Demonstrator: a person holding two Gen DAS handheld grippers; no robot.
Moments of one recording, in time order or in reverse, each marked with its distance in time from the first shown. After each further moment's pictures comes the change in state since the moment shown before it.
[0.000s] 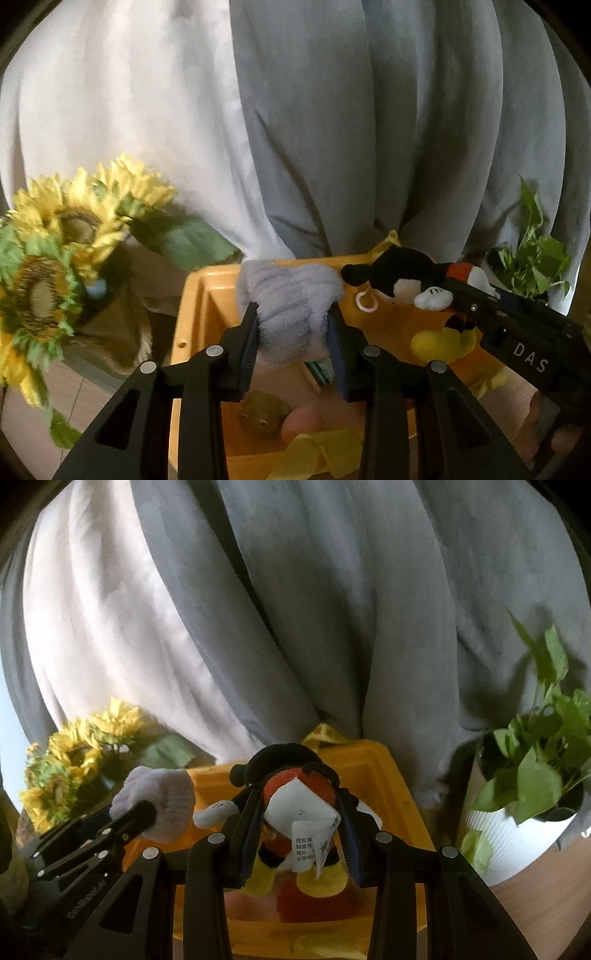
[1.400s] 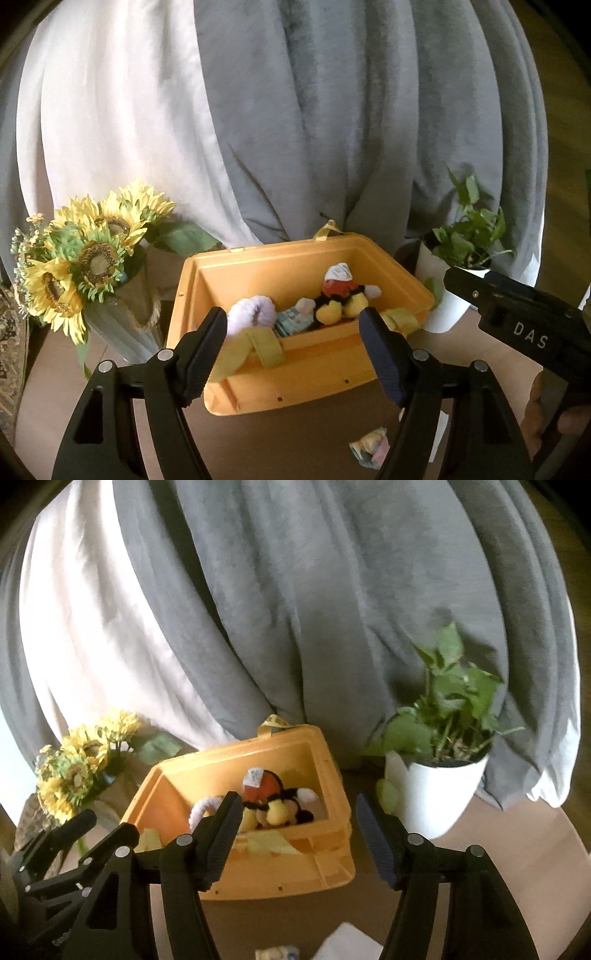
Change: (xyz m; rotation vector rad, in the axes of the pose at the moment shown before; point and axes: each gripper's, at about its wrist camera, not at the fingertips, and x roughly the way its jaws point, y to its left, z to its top) left arm -0.117 -0.061 -0.034 0.071 -0.036 0.000; right arm -0.107 -0.025 -0.029 0.059 -0.027 -0.099
